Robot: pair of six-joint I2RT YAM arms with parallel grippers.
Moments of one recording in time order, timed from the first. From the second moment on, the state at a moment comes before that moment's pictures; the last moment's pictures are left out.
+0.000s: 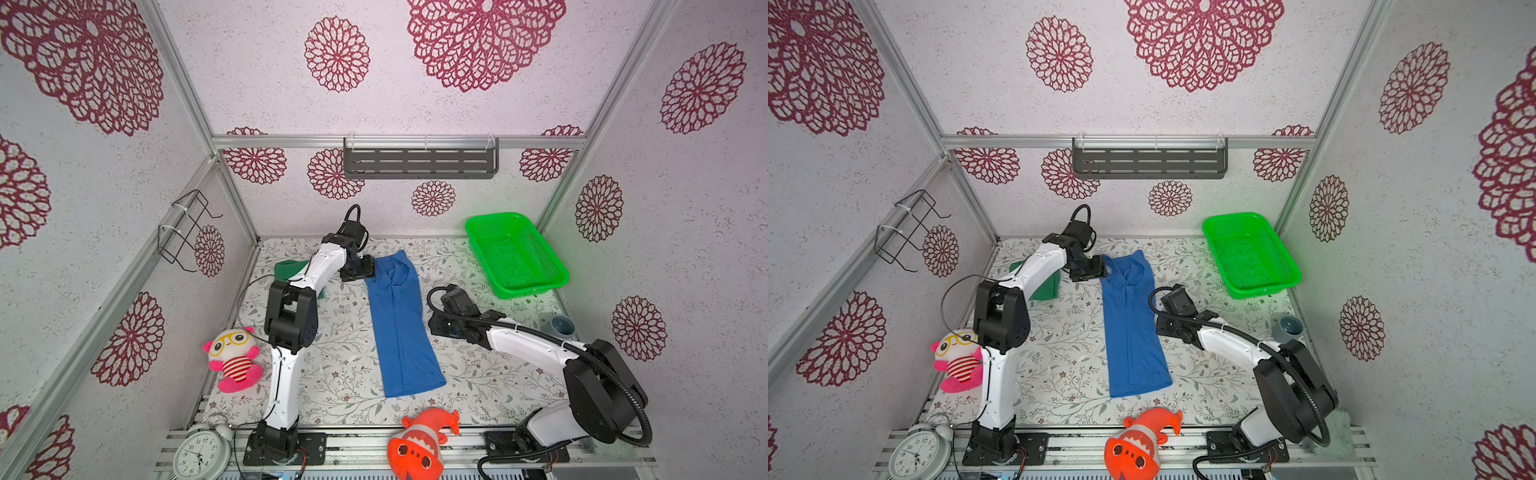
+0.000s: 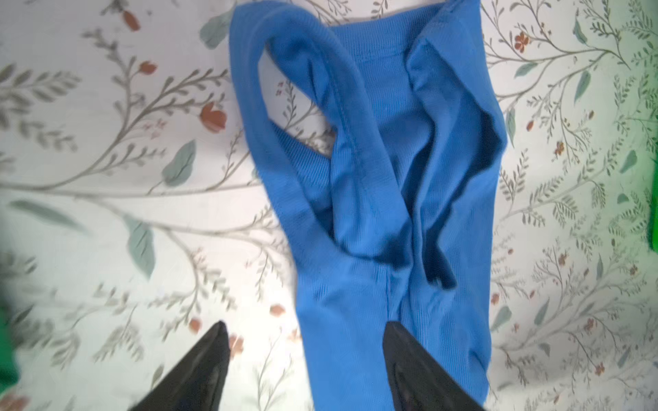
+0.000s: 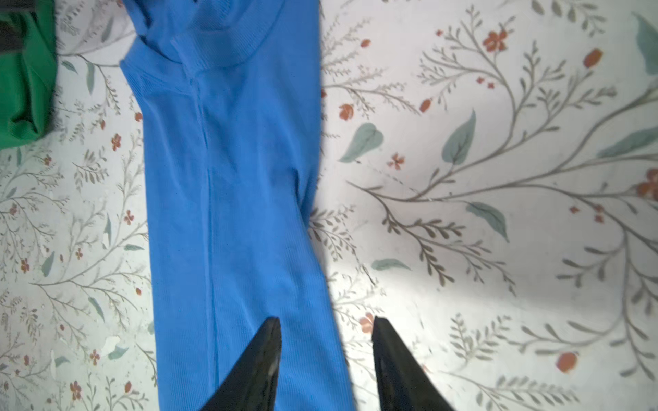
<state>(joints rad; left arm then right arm) -0.33 2.14 1.87 -0.90 0.12 -0.38 0.61 1.46 0.84 -0.35 0.02 0.64</state>
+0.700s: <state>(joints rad) -0.67 1.46 0.68 -0.46 0.38 -1.00 0.59 1.32 0.57 -0.42 -0.38 0.63</state>
